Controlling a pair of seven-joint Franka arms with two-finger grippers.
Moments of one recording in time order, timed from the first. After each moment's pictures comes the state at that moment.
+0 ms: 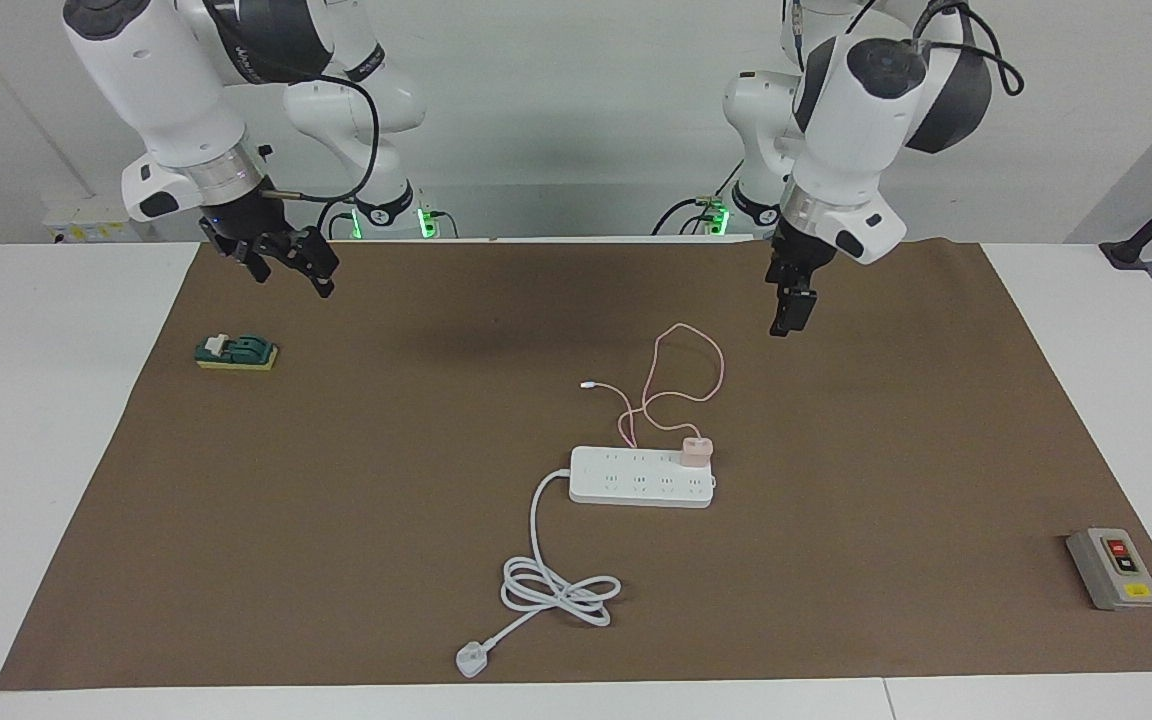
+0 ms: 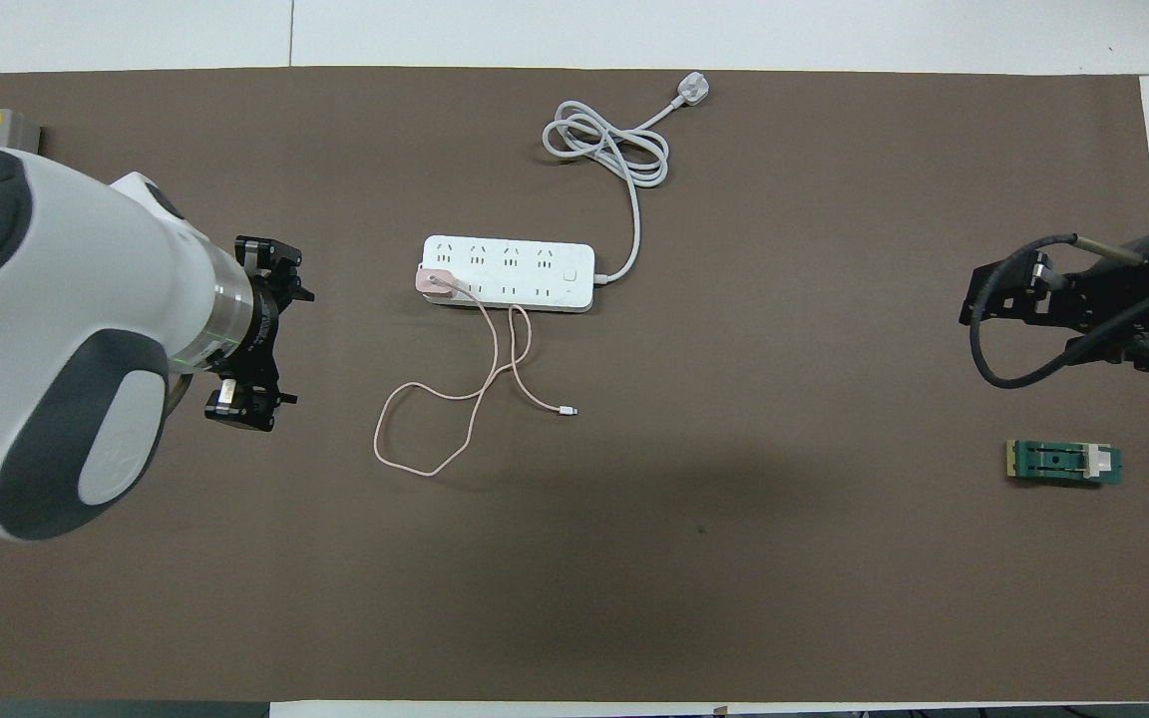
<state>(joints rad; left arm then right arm) -0.39 0.01 0.01 -1.83 -0.02 1.82 -1.77 0.09 -0.08 -0.04 -1.76 0.10 1.65 0.51</state>
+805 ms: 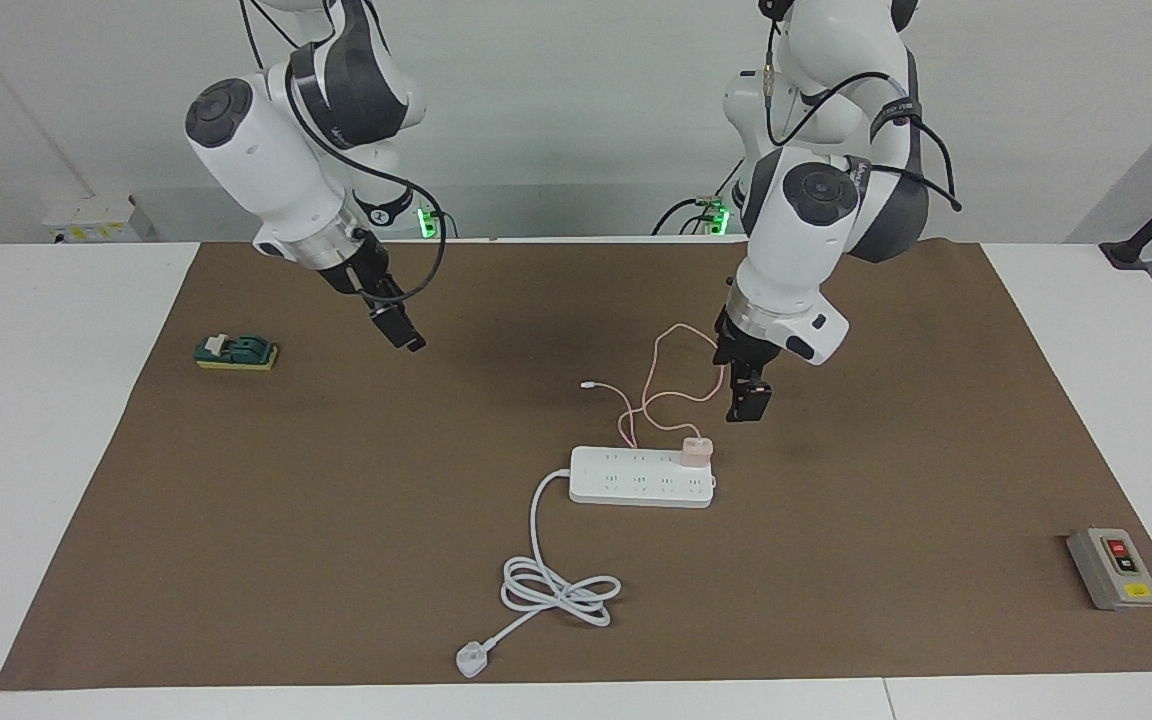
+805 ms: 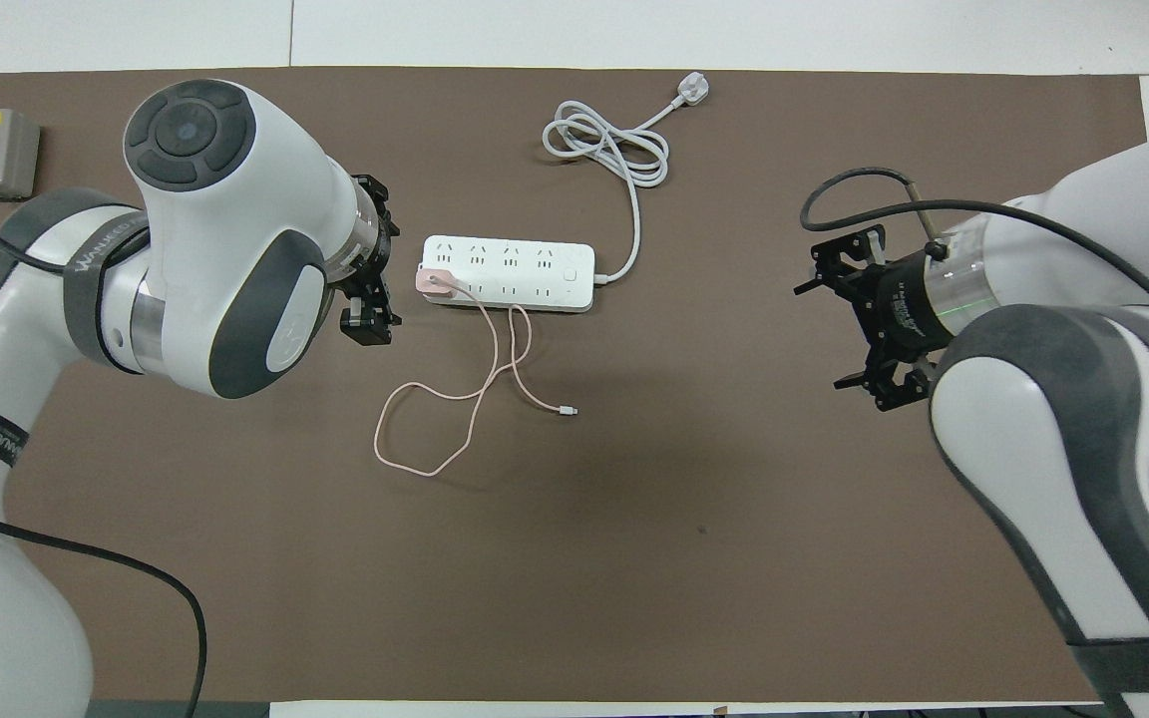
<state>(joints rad) -0.43 0.28 0.01 -1.64 -0.05 1.96 -1.94 0.21 0.02 -0.01 -1.88 0.32 1.89 1.34</state>
